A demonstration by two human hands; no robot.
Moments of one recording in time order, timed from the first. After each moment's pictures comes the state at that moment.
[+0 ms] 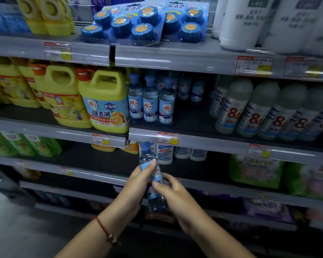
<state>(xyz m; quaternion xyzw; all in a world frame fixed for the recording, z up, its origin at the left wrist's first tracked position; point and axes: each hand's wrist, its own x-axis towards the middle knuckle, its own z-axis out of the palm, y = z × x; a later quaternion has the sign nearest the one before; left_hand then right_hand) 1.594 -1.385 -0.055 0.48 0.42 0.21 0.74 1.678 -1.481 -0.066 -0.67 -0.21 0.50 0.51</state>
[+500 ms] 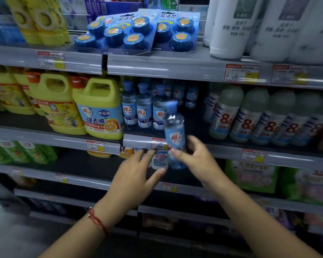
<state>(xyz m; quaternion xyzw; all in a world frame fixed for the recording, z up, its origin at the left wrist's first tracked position) 1.600 -1.366 -0.031 0.93 0.30 0.16 0.15 1.775 -1.468 -0.013 -0.67 -0.36 0.30 0.57</state>
